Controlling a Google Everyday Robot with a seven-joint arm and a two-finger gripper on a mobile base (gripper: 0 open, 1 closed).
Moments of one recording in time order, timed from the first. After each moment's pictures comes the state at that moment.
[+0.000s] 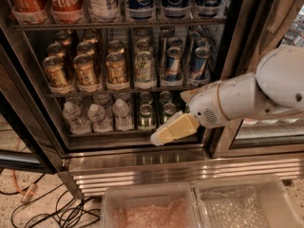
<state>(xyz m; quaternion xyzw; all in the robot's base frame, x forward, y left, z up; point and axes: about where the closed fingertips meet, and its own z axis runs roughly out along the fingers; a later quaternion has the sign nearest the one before) 0.487 -0.059 0.859 -0.44 0.78 0.24 0.36</state>
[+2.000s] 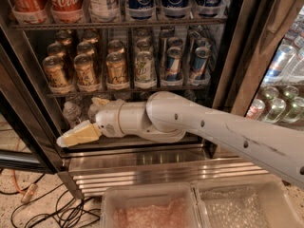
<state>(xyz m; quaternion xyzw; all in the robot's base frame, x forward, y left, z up) 0.533 0.189 0.809 -0.45 0.65 0.39 0.47</state>
